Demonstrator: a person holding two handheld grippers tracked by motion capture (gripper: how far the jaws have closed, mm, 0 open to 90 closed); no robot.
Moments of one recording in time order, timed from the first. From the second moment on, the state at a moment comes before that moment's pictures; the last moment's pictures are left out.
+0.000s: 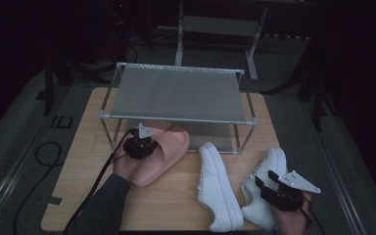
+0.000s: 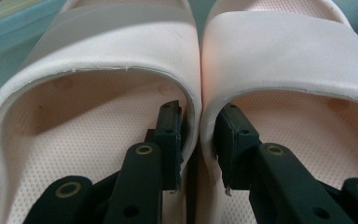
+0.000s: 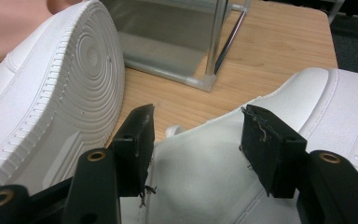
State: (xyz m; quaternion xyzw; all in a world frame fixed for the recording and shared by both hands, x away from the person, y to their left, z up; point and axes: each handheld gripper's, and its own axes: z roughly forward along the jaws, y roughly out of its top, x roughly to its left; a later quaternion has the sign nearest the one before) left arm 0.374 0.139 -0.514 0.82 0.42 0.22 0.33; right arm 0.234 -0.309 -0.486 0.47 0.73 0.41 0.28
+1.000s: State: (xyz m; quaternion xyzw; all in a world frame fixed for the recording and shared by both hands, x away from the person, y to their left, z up) left arm 0.383 0.131 -0.522 0.77 0.46 0.26 0.35; right arm 0.234 -0.309 -0.486 0.47 0.73 0.41 0.28
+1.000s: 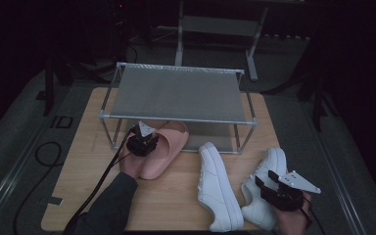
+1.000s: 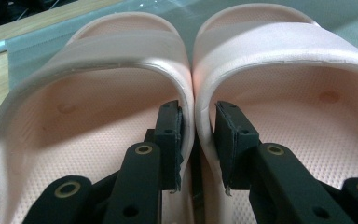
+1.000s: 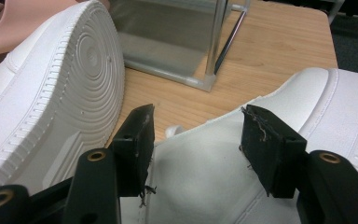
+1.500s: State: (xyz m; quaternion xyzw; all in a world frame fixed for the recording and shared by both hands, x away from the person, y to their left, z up) left arm 0.385 0.131 -0.523 0.76 0.46 0.28 0.35; right arm 0.233 -0.309 -0.486 0.47 0.73 0.41 0.28
